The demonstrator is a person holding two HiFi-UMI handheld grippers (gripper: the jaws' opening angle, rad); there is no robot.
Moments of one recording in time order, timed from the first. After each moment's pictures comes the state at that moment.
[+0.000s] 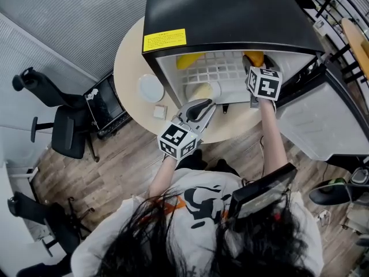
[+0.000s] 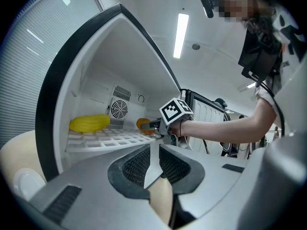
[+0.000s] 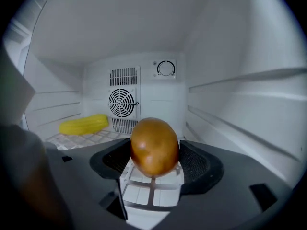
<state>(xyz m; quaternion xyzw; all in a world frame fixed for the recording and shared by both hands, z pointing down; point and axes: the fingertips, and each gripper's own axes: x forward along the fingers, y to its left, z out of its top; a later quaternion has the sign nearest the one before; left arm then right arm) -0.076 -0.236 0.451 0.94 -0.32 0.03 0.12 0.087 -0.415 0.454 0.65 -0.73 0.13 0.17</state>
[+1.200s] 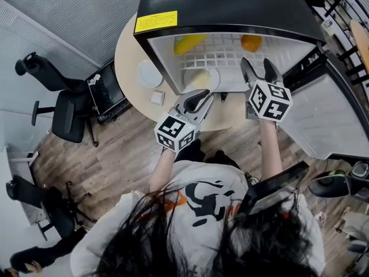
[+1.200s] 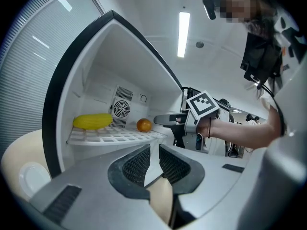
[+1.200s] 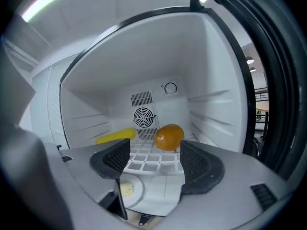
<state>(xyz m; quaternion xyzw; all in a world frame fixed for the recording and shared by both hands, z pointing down) -0.070 -0.224 0.453 0.93 -0.36 0.03 0.12 0.066 -0.335 0.421 0.60 -0.78 0.15 0.06</state>
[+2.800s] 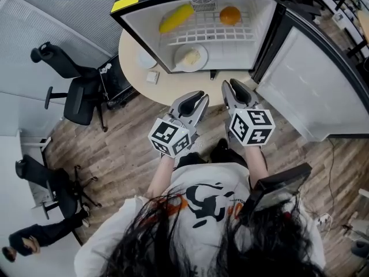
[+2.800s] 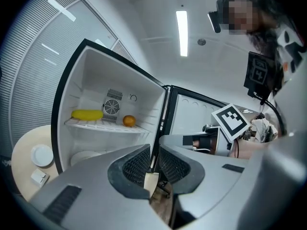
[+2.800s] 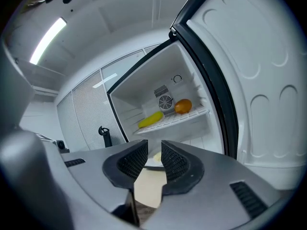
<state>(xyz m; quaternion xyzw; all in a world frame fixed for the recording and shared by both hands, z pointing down) -0.007 -0.120 0.441 0.90 -0.42 0.03 0.13 0.061 -0.167 0.453 0.47 -0.85 0.25 0.01</state>
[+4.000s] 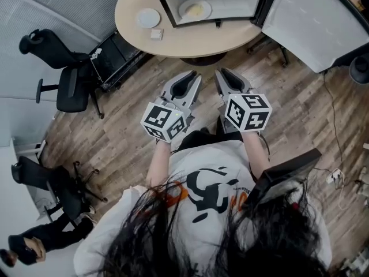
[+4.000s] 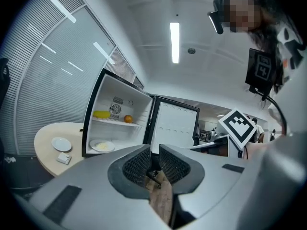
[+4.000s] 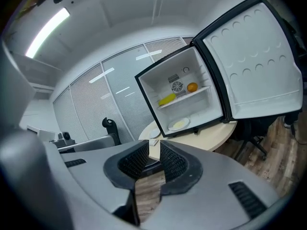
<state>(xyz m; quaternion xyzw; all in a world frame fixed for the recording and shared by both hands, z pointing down) -0.104 0.044 0.445 0.92 -0.38 0.02 0.12 -0.038 0.027 0.480 0.50 -0.82 0.28 0.03</state>
